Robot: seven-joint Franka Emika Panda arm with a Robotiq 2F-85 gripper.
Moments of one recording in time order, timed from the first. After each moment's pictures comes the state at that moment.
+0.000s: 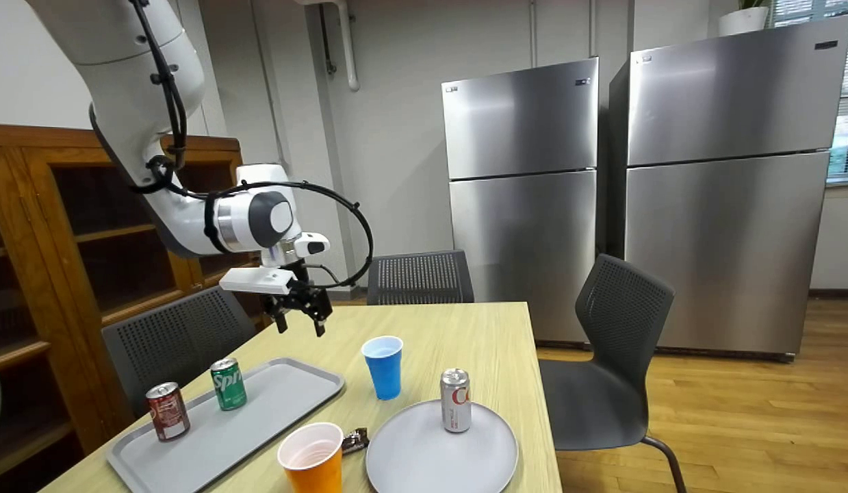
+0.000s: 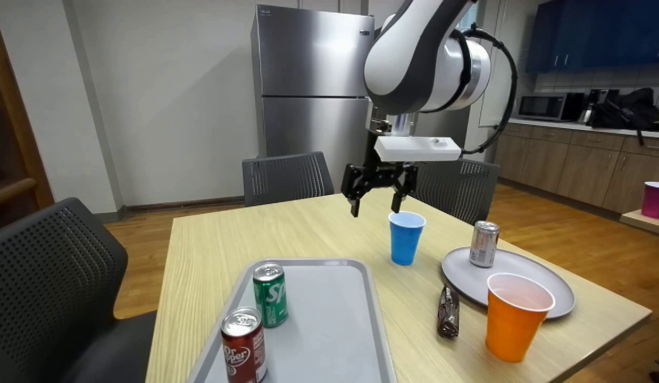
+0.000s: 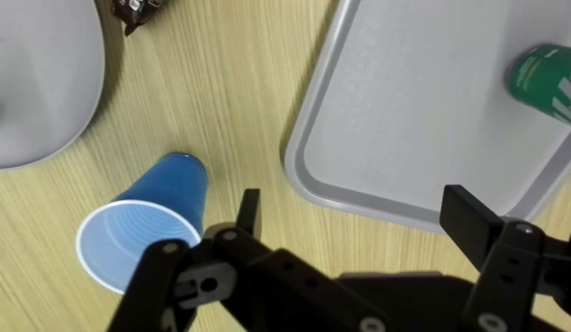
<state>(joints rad) 0.22 0.29 0.03 -2.23 -0.03 2.66 0.20</state>
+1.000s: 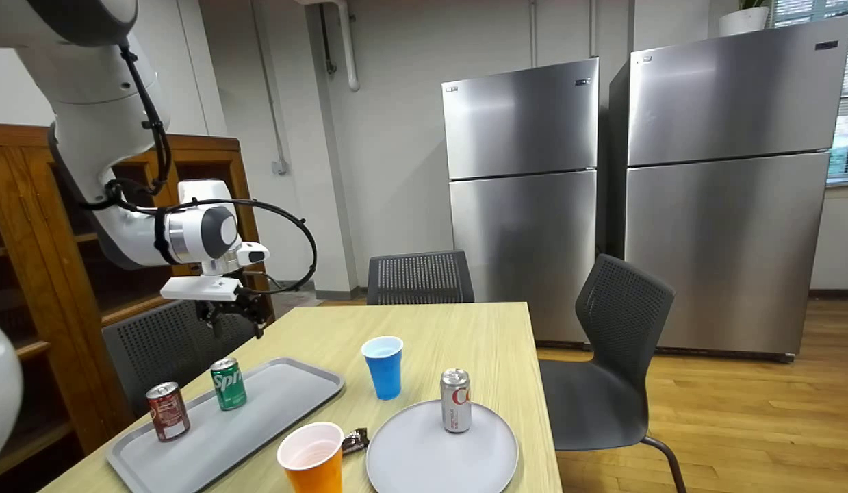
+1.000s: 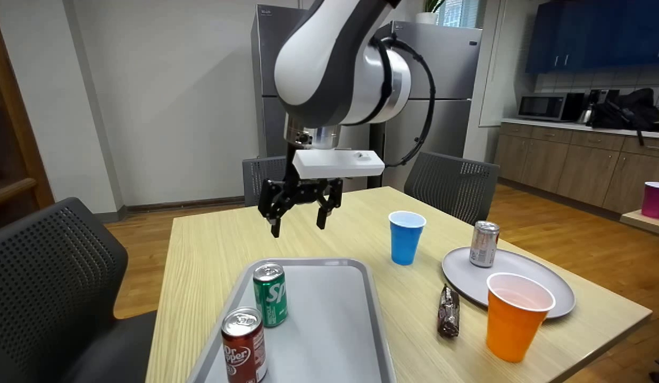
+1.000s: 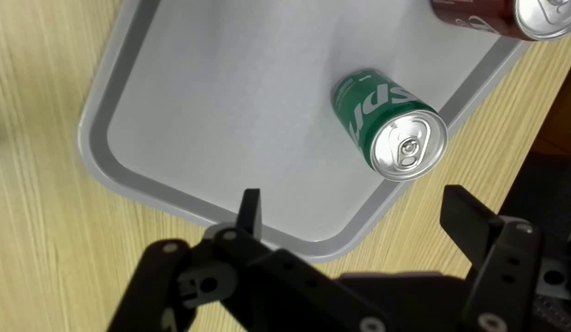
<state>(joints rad) 0.35 0.44 0.14 -2.05 -0.04 2.66 0.20</state>
